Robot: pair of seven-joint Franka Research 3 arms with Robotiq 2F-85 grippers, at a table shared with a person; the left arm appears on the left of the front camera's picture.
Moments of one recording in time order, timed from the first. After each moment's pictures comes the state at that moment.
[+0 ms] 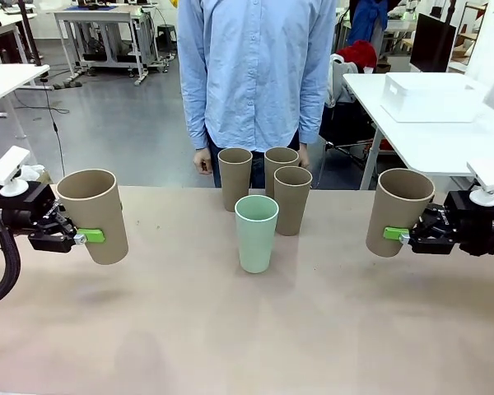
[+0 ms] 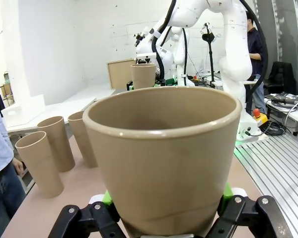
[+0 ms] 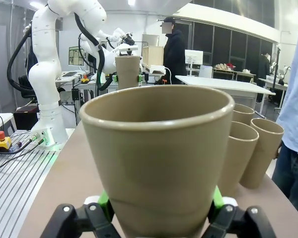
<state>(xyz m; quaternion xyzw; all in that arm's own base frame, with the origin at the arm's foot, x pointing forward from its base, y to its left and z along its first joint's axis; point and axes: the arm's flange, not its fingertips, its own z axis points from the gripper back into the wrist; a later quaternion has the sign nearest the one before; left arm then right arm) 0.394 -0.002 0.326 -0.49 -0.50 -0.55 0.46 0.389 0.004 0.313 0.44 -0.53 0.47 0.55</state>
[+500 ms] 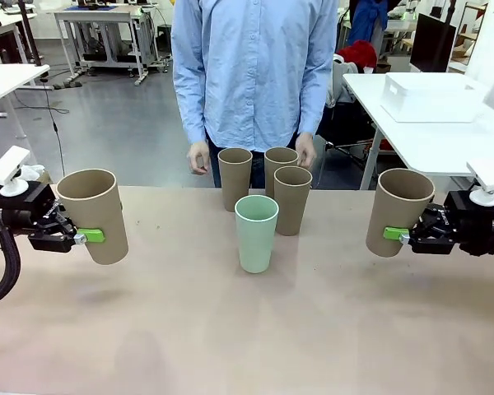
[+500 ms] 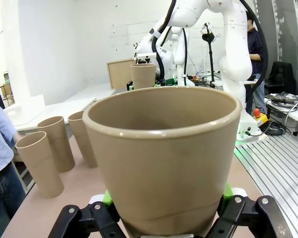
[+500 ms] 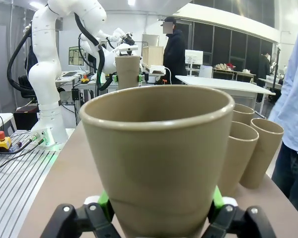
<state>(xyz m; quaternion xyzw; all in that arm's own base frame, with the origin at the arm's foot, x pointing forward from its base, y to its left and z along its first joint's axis) 0.394 -0.002 0.326 -0.49 -0.50 -0.55 0.46 0.389 0.004 0.313 0.44 -0.53 0.47 0.55</state>
